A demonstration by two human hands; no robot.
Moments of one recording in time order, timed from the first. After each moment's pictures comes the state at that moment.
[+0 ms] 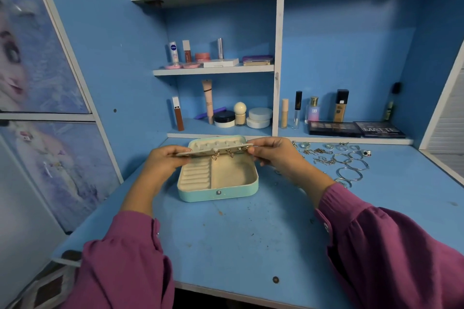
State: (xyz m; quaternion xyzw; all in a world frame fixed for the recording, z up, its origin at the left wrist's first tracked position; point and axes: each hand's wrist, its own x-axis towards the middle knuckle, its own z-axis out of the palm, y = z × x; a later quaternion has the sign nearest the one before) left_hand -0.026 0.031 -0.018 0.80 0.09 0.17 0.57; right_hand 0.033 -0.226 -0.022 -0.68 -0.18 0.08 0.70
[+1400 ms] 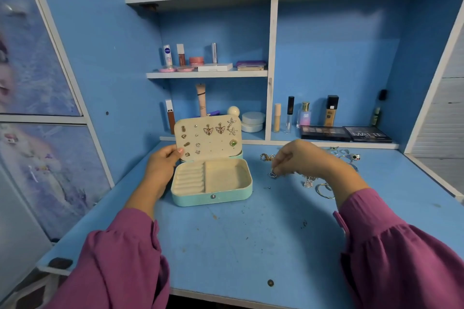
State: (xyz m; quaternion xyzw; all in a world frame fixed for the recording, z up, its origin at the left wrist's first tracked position) left_hand -0.003 0.025 -0.033 0.76 0.11 0.23 0.60; right_hand 0.020 -0.284 0.011 -0.93 -0.18 0.06 0.32
